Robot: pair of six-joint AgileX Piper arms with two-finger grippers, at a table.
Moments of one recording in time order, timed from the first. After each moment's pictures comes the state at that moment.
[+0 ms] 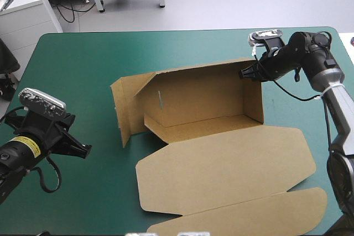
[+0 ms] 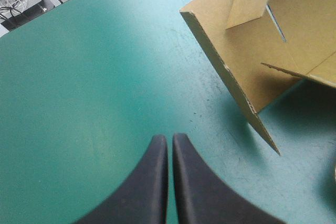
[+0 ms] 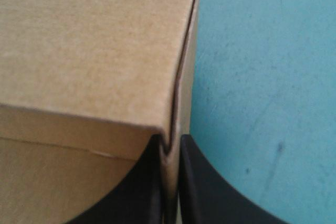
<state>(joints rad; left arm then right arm) -0.53 0.77 -1.02 0.30 0.97 -0.09 0.13 1.73 -1.64 0.24 1.07 -0.28</state>
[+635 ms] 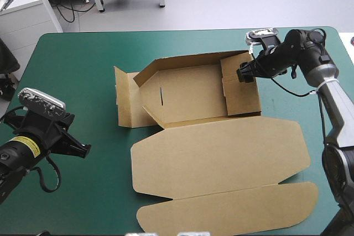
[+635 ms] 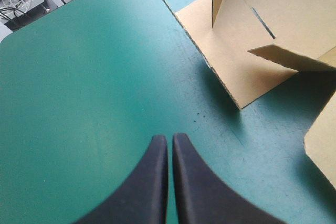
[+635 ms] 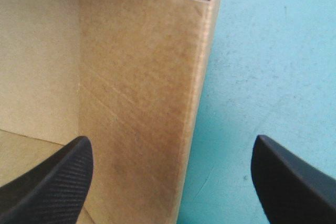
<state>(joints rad) -0.53 0.77 -1.02 0.31 0.97 -0.10 0.13 1.77 -1.71 0.25 1.08 -0.30</state>
